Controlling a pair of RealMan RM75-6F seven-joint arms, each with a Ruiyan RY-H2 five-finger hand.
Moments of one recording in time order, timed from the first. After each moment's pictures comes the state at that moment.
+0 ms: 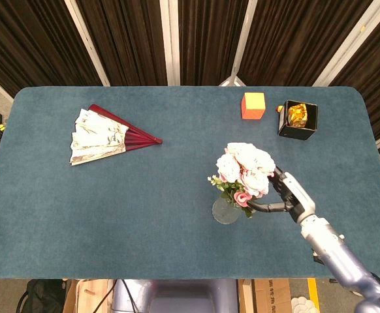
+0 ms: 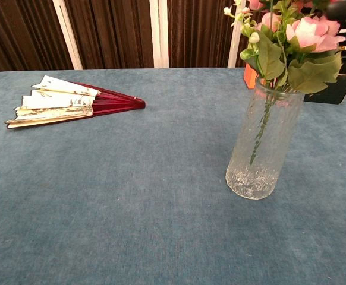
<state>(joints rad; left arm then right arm) 0.02 -1.05 -0.09 -1.70 1.35 1.56 0.07 0.28 -0.91 0.54 -2.14 -1.17 0.67 0.91</state>
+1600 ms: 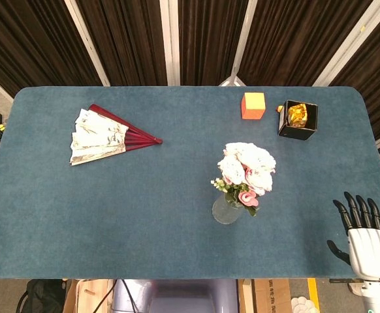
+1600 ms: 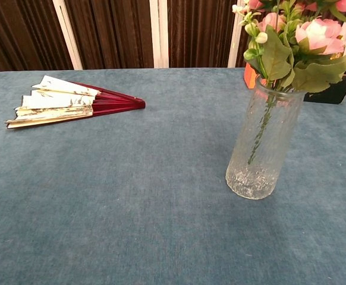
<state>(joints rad) 0.02 -1.03 -0.08 -1.70 1.38 1.55 0.01 -0.11 -1.15 0.17 -1.76 -1.66 1.51 -0.30</state>
